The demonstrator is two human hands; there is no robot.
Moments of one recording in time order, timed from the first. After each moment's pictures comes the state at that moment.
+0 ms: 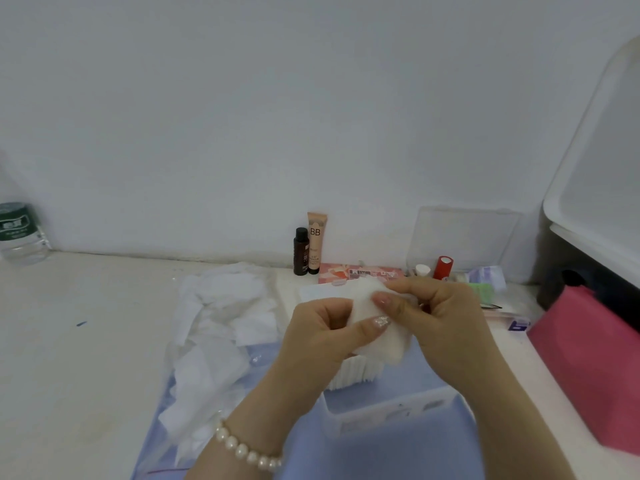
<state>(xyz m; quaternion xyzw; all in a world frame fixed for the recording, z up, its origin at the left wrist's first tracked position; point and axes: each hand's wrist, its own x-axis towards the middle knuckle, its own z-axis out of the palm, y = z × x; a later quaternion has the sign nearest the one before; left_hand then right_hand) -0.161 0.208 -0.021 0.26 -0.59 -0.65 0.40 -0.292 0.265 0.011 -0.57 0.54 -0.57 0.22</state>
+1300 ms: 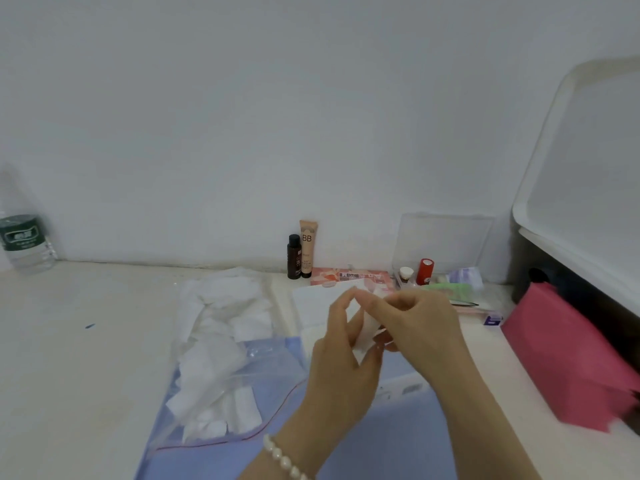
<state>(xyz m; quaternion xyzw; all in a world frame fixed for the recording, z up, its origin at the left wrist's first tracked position) -0.183 0.250 -0.052 0.29 -0.73 -0.42 0.45 -0.285 0.281 0.009 -0.45 0.72 -0.49 0.20</state>
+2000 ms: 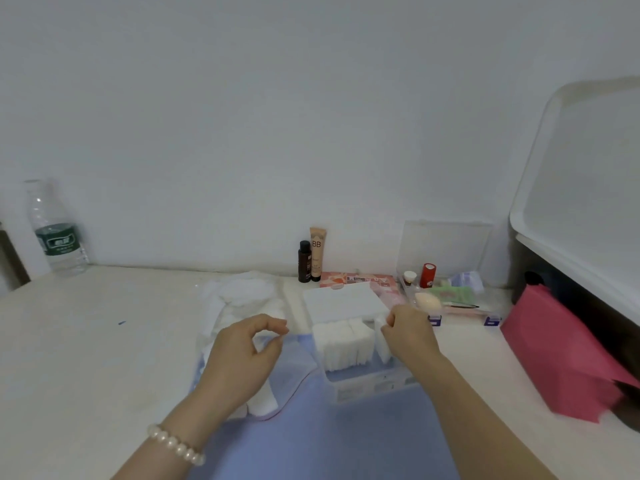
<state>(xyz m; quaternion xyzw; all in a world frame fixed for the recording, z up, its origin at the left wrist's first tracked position) -0.072 0.224 -0.035 0.45 -0.75 -0.28 0.39 -0.323 0.233 -0.055 -0.46 0.85 -0.23 0.10</state>
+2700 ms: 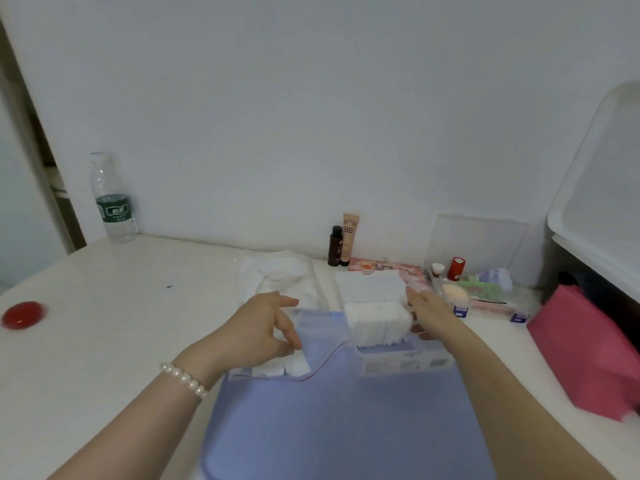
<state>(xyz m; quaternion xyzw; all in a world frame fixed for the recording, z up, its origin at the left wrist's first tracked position) -0.025 0.220 -0.023 0.42 -0.86 -0.25 0.15 -0.307 0.244 -0.035 -0.47 0.80 -0.27 0.26</state>
